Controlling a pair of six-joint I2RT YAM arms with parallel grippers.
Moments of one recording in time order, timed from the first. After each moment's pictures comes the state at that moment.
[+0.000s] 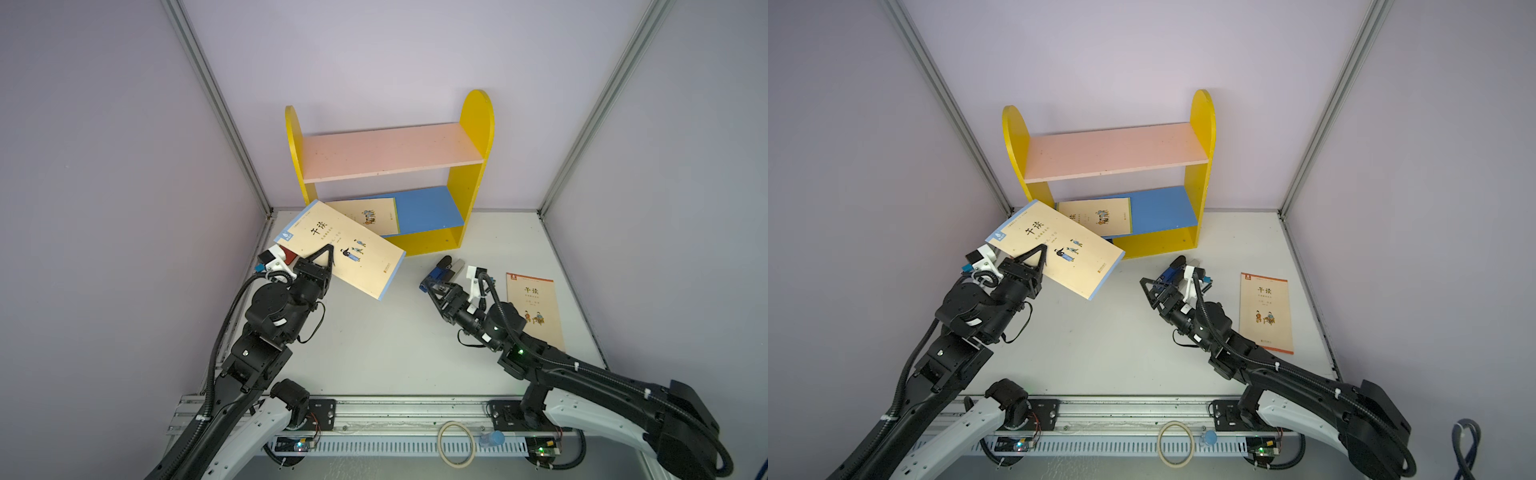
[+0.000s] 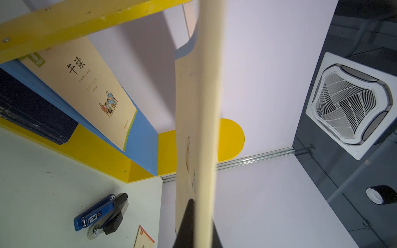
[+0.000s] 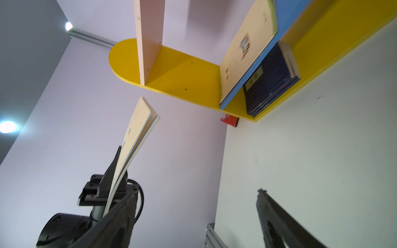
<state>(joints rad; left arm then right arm) -0.49 0.61 0.81 -0.04 -0.20 -1.31 0.93 0.99 0.49 0.51 0.04 1.31</state>
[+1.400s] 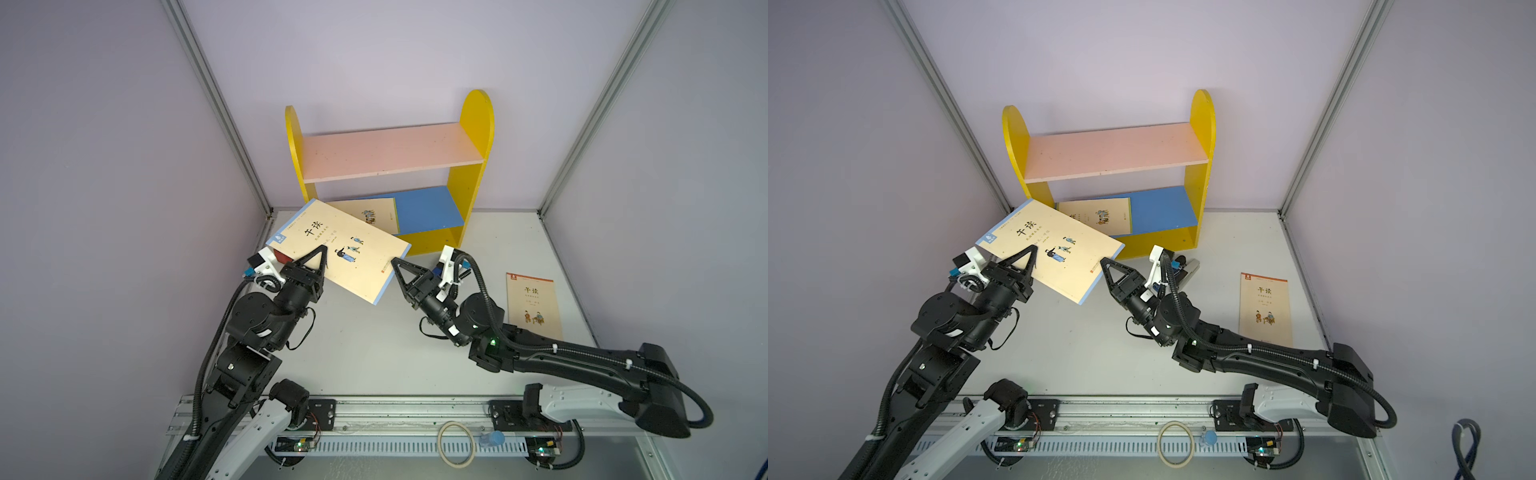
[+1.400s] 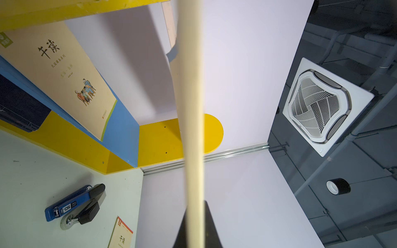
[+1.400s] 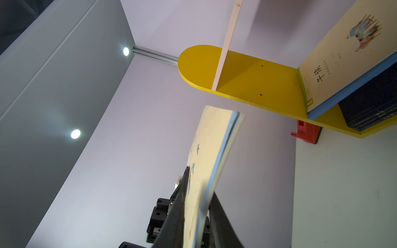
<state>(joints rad) -0.46 0.57 0.84 -0.08 -0.10 -1.40 1.17 1.22 0.92 0.53 0.38 1.27</state>
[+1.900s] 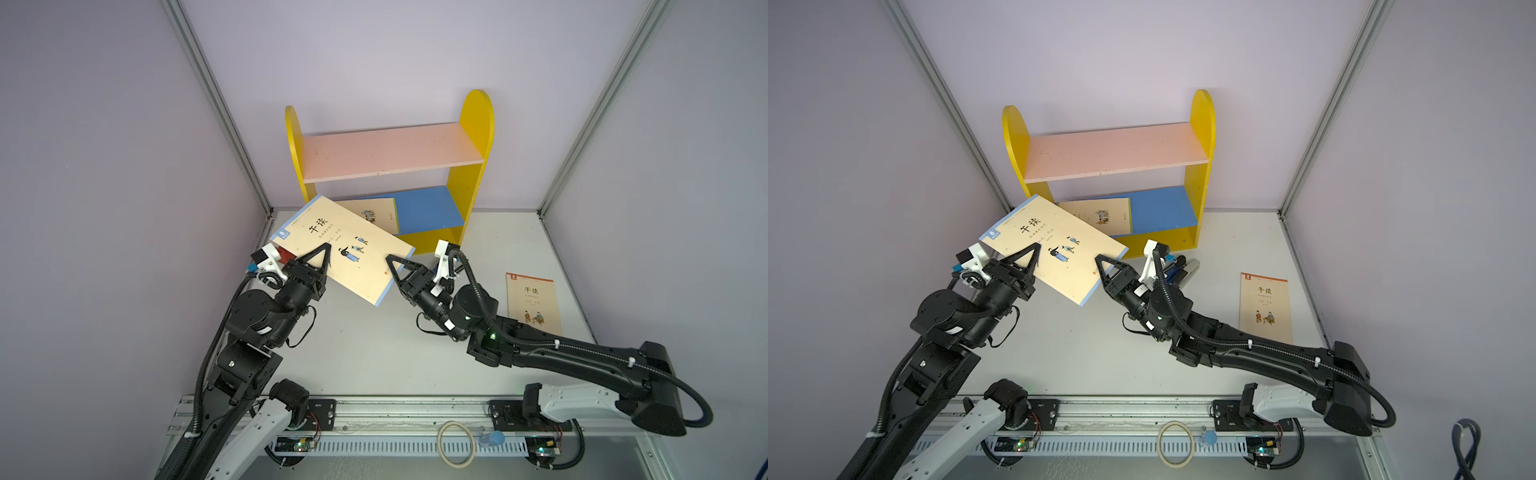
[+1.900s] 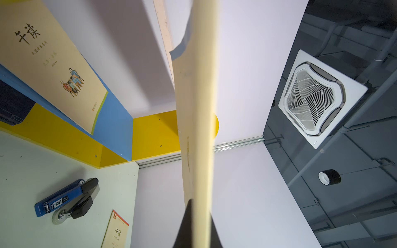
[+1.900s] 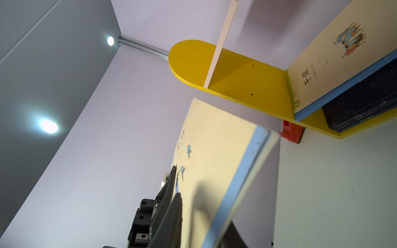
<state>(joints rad) -0.45 0.58 0.86 -0.06 -0.05 -1.40 1.16 1.25 0.99 0.40 0.37 1.25</state>
